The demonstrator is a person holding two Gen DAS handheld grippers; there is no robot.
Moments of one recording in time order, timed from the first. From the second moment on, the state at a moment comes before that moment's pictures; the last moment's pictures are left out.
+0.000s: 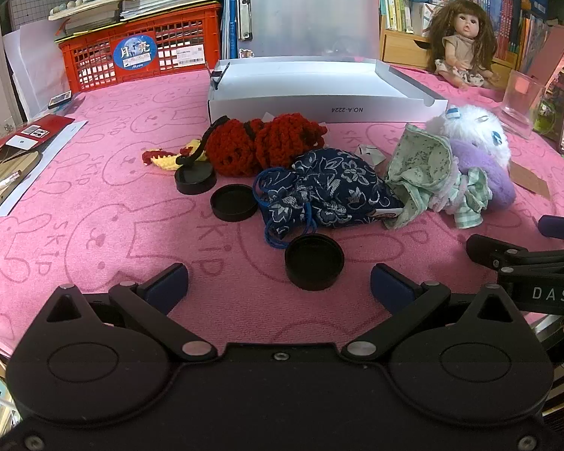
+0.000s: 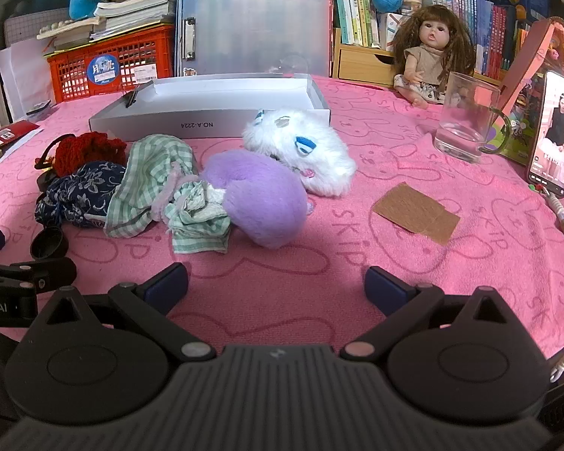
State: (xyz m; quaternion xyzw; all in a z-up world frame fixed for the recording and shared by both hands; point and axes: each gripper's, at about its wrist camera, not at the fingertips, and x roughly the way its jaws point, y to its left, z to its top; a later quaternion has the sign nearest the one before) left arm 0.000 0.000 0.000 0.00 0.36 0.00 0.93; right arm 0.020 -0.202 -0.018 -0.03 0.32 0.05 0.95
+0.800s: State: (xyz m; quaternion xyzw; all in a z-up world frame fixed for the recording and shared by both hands) left arm -0.004 0.011 0.008 -0.01 0.35 0.00 0.94; right arm 0.011 -0.197 -0.005 -0.01 0.28 0.08 0.95
